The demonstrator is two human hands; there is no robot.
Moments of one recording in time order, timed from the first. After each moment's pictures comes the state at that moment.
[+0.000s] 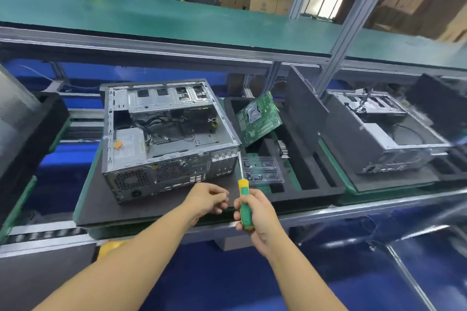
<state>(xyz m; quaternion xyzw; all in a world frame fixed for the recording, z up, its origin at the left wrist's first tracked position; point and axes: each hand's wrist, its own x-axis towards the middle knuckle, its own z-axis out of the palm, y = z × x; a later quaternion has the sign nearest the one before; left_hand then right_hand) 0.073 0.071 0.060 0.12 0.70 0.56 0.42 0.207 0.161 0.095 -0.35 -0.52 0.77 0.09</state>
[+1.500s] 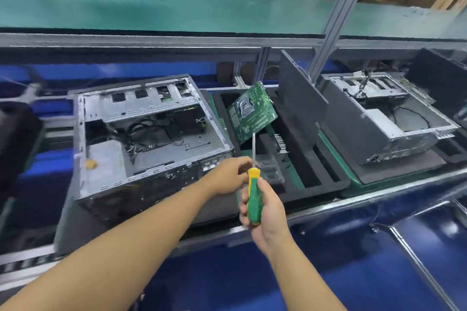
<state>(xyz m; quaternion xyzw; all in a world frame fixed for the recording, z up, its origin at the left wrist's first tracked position) 0.035 0.168 0.103 0.47 0.74 0.36 0.31 0.182 0.191 0.104 -0.35 -0.39 0.83 0.19</state>
